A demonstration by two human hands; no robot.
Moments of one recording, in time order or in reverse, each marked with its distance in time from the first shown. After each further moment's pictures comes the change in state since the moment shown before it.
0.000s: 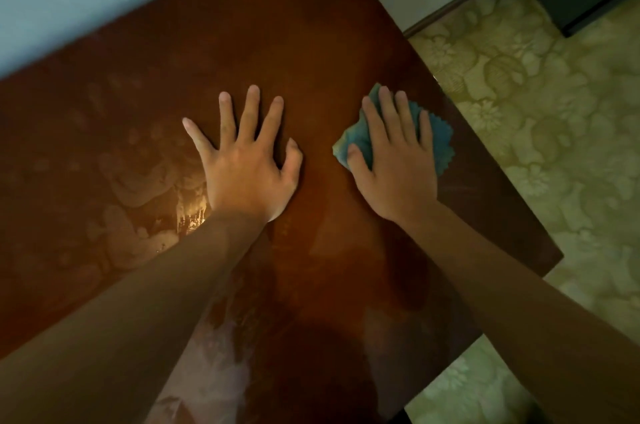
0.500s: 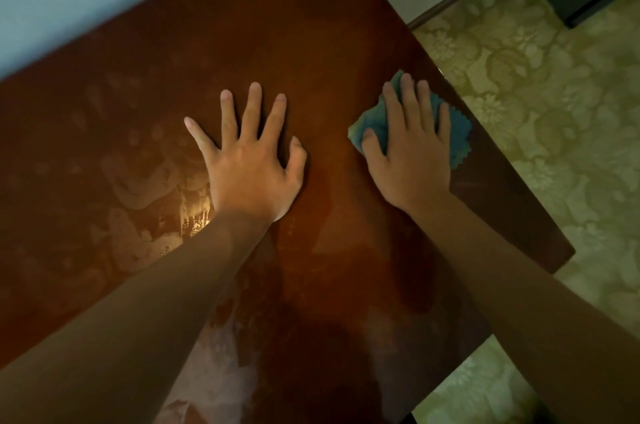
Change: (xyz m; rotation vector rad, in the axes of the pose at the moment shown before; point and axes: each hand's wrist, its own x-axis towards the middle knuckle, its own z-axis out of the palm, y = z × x) left_hand -0.001 0.000 -0.002 0.000 0.003 0.009; right_hand 0.007 0.007 0.001 0.038 0.040 0.116
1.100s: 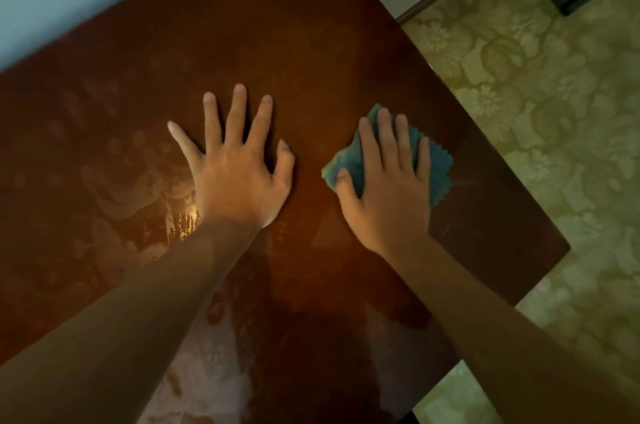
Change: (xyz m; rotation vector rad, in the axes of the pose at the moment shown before) left_hand 0.001 -0.002 0.004 0.013 0.024 0.009; right_hand -0.046 -0.023 0.010 -0.001 0.055 0.004
